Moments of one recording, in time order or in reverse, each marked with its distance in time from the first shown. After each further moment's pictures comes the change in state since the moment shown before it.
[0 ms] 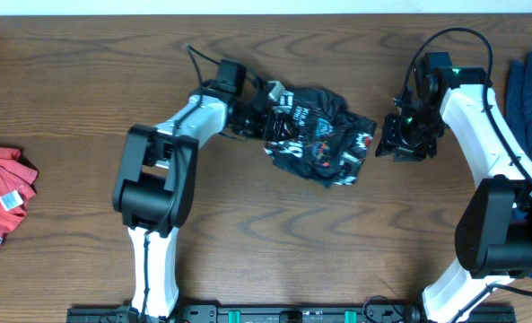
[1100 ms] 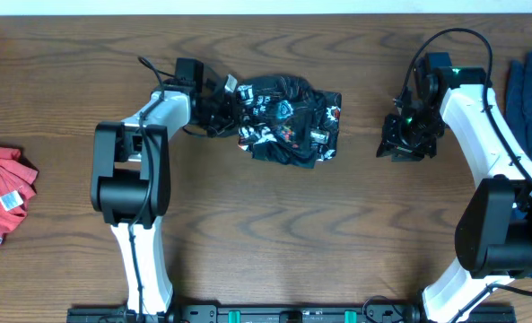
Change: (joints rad) left arm 0.194 0.012 0.005 -0.035 0.006 -0.269; right arm 0.000 0.000 0.000 0.001 -0.003 0.000
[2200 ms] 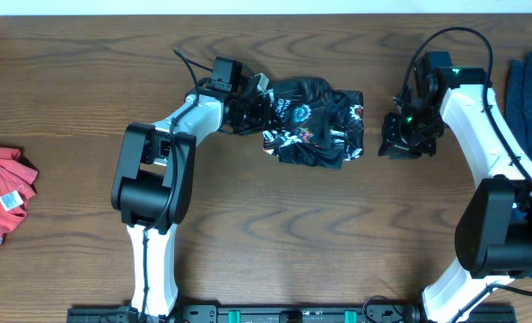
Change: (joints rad) left arm -0.161 0.001 0.000 0.136 -0.152 -0.058; right arm 0.000 0.000 0.000 0.017 0.000 -0.005
